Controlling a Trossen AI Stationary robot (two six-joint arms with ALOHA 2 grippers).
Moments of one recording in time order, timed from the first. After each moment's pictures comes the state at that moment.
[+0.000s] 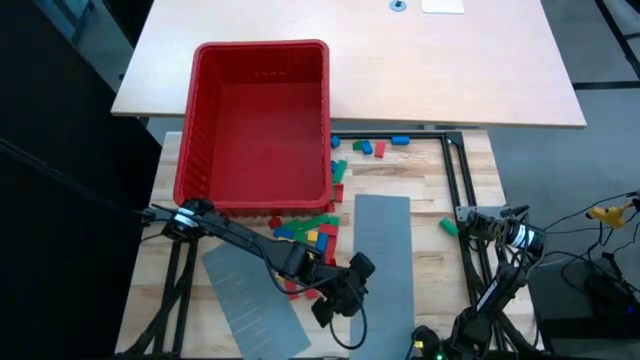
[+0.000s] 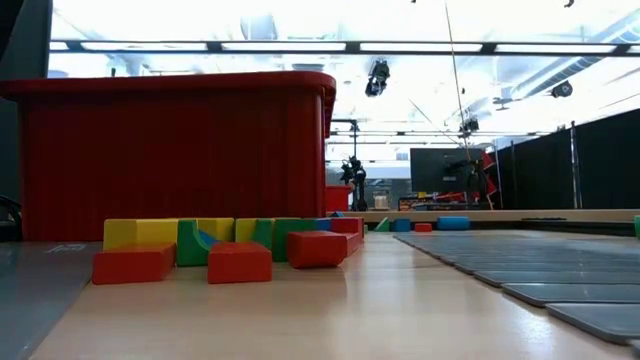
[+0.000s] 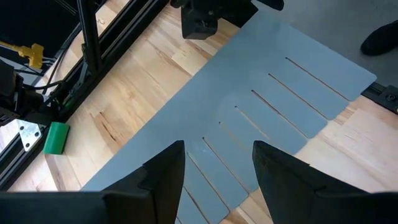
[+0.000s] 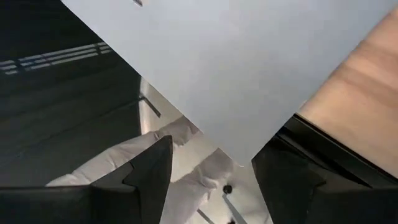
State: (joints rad) left arm -0.40 2.09 1.89 -0.56 -0.06 0.51; right arm 1.11 1.98 1.03 0.02 0.36 2.20
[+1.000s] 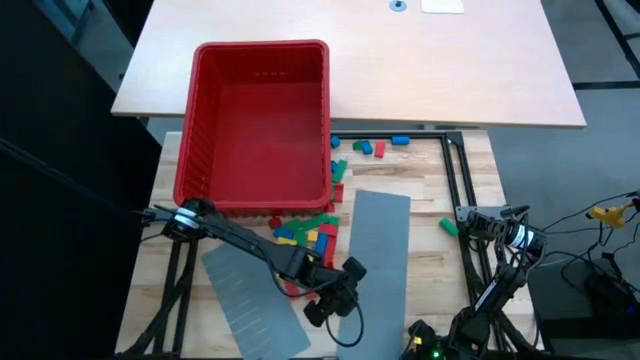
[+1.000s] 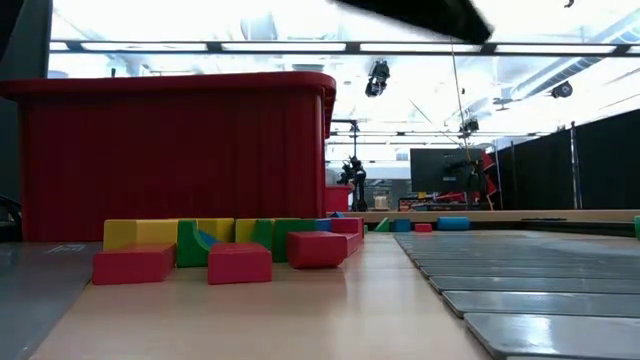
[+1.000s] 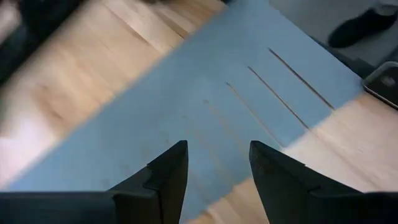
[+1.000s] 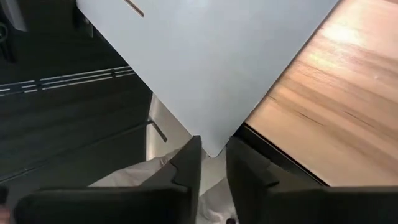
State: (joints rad) left arm -0.40 2.09 1.72 -0.51 0.03 0.42; right arm 1.11 1.98 1.04 0.01 0.45 2.15
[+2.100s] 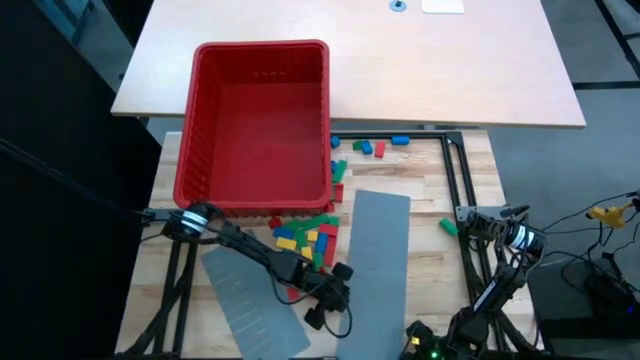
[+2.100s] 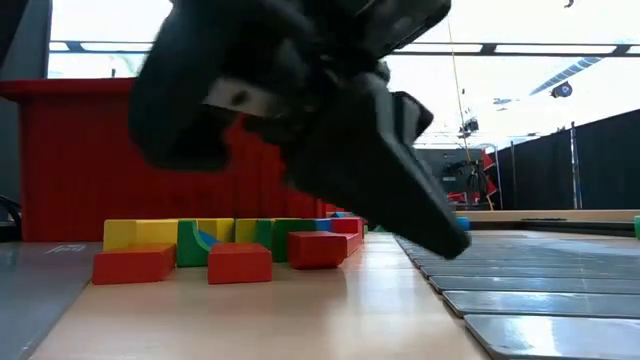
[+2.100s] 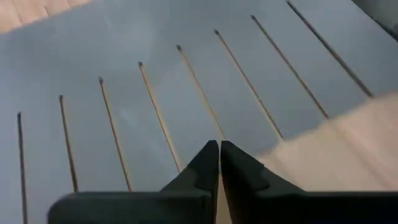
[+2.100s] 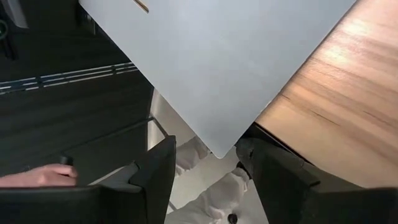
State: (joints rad) left arm -0.40 2.16 1.40 -0.01 0.04 0.17; right arm 1.11 1.98 1.05 0.03 0.42 2.16
